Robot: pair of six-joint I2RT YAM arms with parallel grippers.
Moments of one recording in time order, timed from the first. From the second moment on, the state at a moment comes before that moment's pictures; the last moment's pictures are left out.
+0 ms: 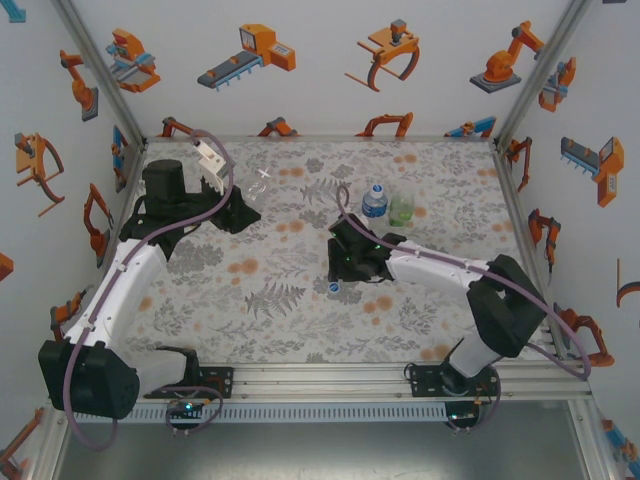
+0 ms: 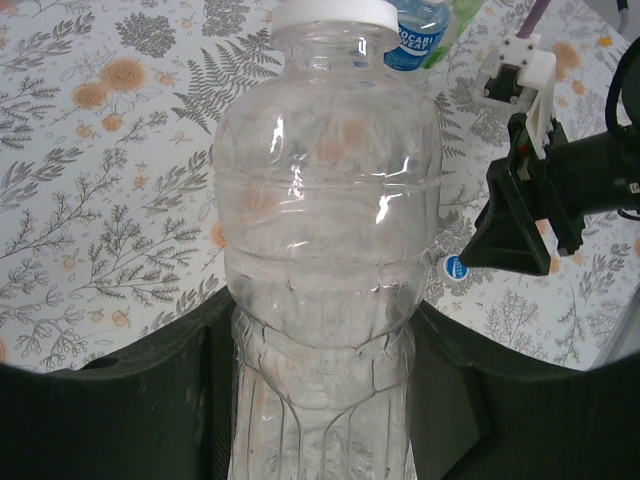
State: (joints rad) left arm -0.21 1.19 1.04 -0.36 0.67 0.14; right arm 0.82 1.59 0.99 -0.43 0.08 0.65
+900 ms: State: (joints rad) left arm -0.21 1.19 1.04 -0.36 0.67 0.14; right arm 0.88 1.78 1.14 -0.55 0.12 0.59
